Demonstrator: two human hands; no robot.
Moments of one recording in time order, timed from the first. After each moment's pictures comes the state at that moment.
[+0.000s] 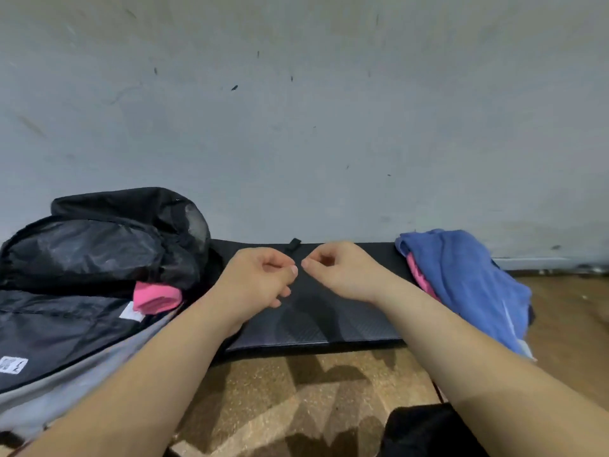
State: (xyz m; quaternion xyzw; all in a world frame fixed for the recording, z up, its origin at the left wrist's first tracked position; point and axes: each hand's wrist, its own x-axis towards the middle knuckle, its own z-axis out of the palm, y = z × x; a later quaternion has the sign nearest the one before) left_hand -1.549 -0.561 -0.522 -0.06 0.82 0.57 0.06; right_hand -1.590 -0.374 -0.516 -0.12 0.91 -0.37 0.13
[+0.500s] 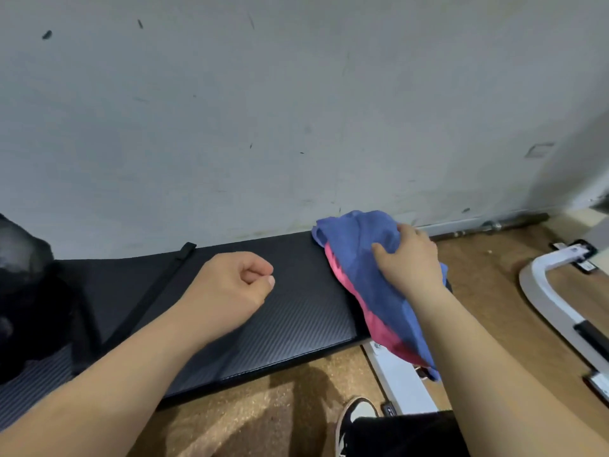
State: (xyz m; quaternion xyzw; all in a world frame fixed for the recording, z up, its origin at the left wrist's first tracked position) left_hand -1.620 -0.437 -0.564 0.04 0.86 0.50 0.11; right_hand -1.632 -0.142 -0.577 0.25 0.93 -0.23 -0.10
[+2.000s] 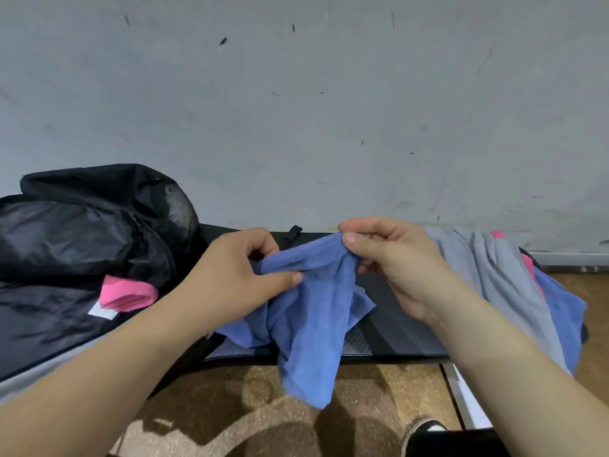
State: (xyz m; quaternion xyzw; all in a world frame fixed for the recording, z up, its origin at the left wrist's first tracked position) left_hand -1.577 -0.558 -0.527 0.02 0.90 0.44 -0.03; right_hand -1.623 -0.327 -0.532 0.01 0.68 -0.72 0.12
